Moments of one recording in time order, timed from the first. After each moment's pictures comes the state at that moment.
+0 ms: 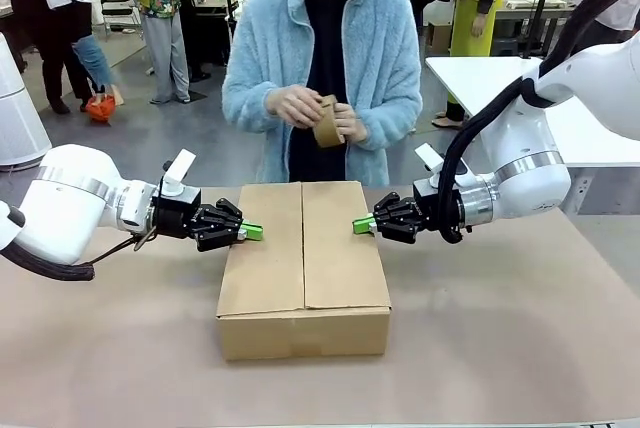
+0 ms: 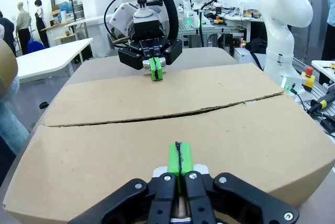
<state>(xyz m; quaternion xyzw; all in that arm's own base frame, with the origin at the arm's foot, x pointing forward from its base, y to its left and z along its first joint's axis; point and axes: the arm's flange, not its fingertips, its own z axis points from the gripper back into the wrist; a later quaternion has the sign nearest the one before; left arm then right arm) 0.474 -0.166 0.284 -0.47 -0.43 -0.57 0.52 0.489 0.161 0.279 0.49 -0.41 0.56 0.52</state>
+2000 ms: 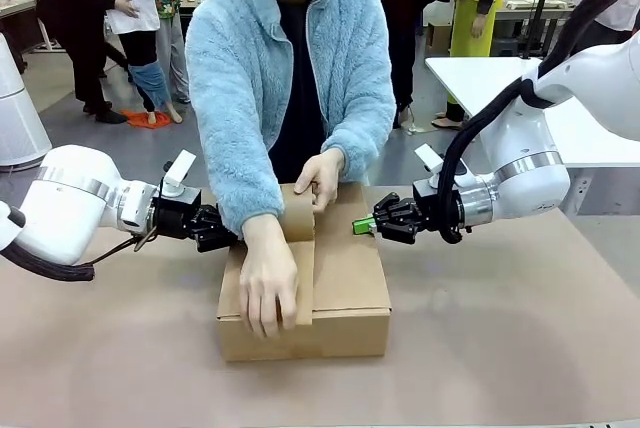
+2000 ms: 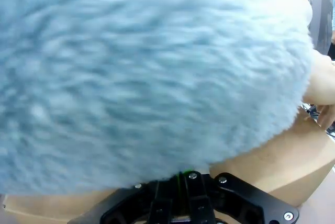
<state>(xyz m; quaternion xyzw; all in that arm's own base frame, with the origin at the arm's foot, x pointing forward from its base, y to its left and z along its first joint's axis) 0.474 -0.167 0.283 -0.47 -0.43 -0.57 0.52 0.489 0.161 0.278 0.49 -0.41 0.56 0.52</state>
